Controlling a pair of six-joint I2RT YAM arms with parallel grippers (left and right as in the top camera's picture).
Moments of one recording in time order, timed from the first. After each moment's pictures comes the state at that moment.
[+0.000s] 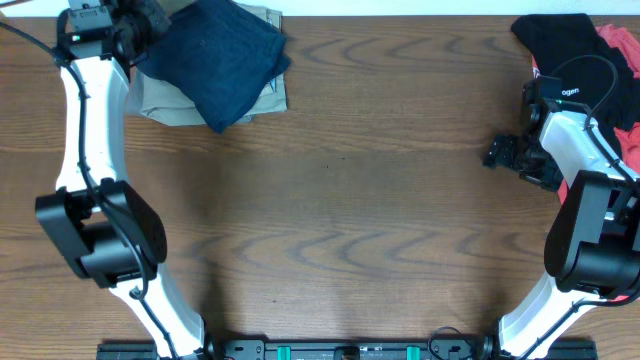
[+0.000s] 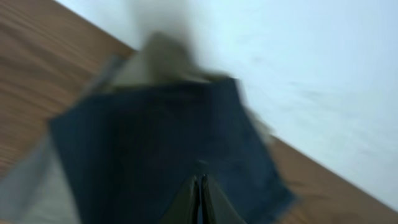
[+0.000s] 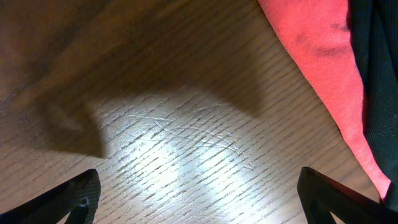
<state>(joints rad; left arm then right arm) 0.19 2.05 1.92 -0.57 0.20 -0.46 -0.18 1.96 1.32 -0.87 0.22 0.35</state>
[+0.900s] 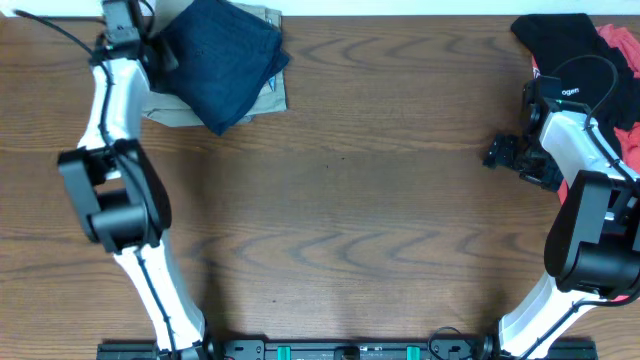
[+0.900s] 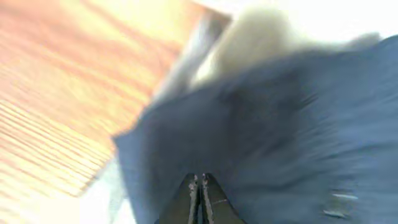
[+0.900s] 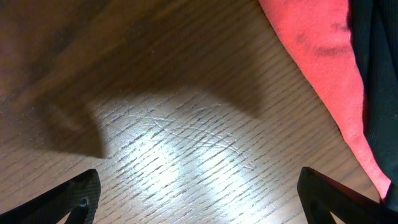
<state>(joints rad) 0.19 2.21 1.93 -0.55 -0.08 -0.29 -0.18 1.96 1.32 -0.87 0.22 0.35</state>
